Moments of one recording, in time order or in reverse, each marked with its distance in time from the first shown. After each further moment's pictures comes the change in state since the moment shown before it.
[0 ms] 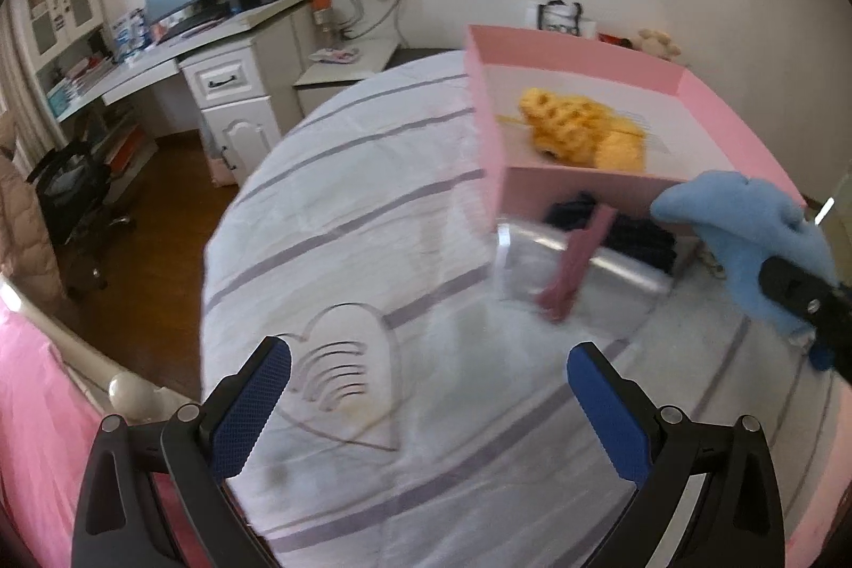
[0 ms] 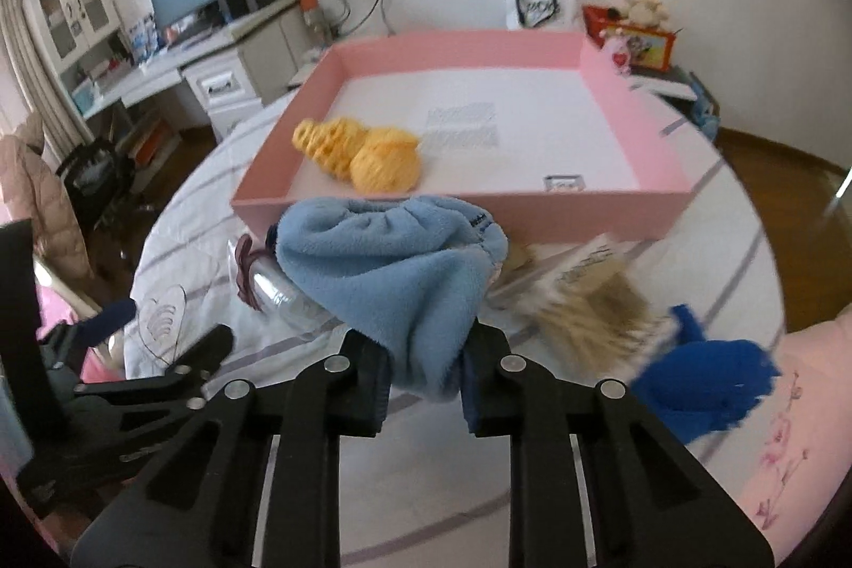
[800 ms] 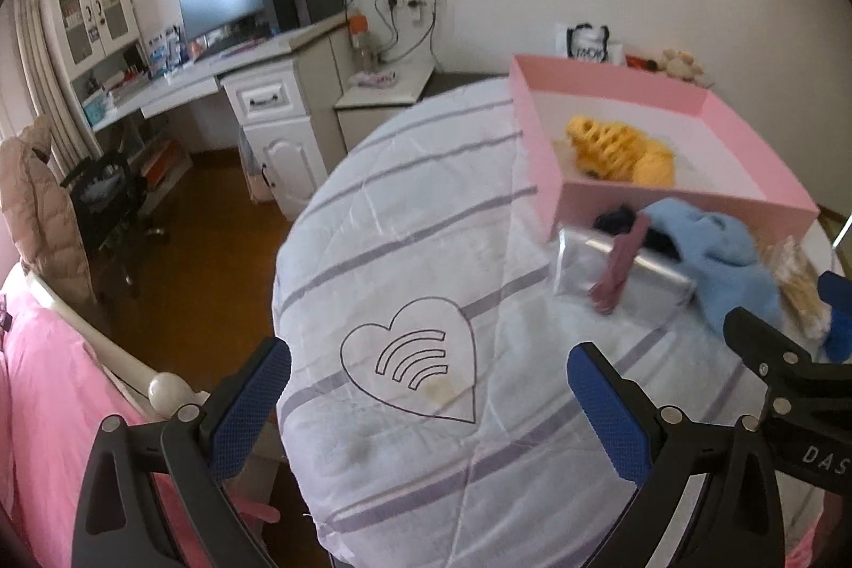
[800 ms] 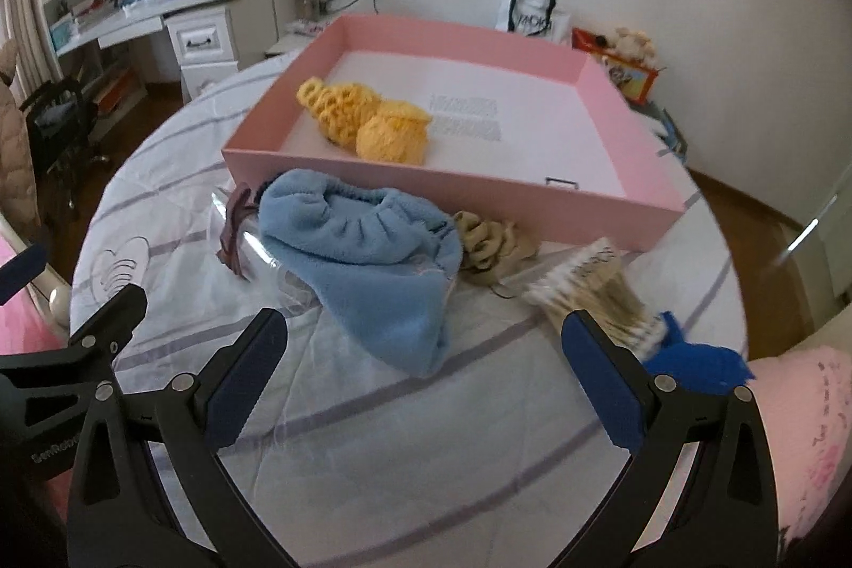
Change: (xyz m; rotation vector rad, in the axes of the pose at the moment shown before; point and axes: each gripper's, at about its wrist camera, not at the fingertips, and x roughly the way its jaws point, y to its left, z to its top) left arm -0.027 0.003 -0.021 -0.026 -0.049 0.100; right arm 0.017 0.047 -0.013 -0.147 0.034 -0.165
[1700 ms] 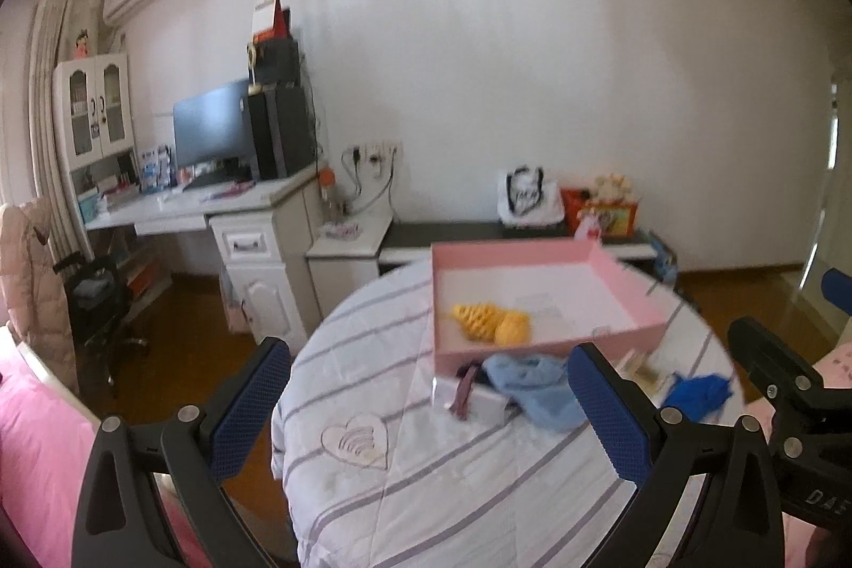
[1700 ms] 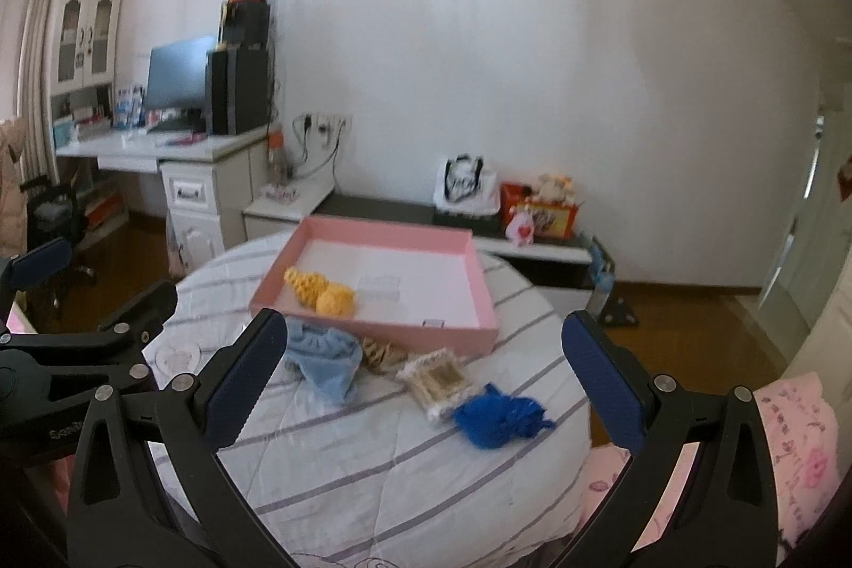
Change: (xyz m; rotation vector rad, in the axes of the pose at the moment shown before) left arm -0.189 -0.017 -0.072 0.026 -0.386 -0.083; right arm -0.192 -0.045 -0.032 0.046 -0.441 -0.110
